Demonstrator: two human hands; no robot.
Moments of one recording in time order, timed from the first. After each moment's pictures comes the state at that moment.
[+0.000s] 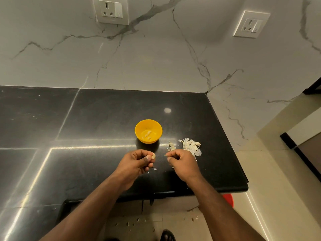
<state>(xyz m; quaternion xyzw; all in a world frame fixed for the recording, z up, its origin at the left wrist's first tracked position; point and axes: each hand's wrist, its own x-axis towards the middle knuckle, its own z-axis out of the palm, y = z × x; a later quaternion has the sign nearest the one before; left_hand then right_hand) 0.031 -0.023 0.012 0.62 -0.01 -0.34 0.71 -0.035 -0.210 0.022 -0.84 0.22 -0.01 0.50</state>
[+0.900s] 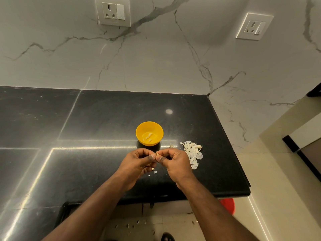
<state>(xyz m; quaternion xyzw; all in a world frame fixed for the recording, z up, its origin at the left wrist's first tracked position) 0.034 -0.031 0.022 0.61 -0.02 -0.33 0.72 -0.022 -0.183 0.028 -0.77 0.17 -0.07 0.61</state>
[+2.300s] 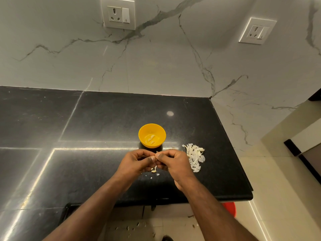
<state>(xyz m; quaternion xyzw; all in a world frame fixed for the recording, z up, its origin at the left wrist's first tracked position) 0.040 -0.020 0.021 0.66 -0.08 -0.27 0.70 -0.016 -0.174 0.038 -0.67 0.21 -0.03 0.71</state>
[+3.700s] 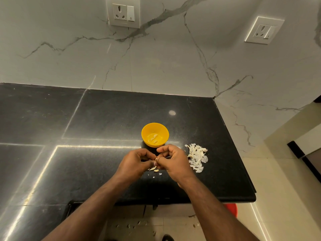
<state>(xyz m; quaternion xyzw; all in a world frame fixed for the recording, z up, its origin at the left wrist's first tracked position) 0.047 -0.014 0.019 0.80 -0.14 -0.20 0.55 -0.009 -0.170 0.042 -0.76 0.17 -0.01 0.63</state>
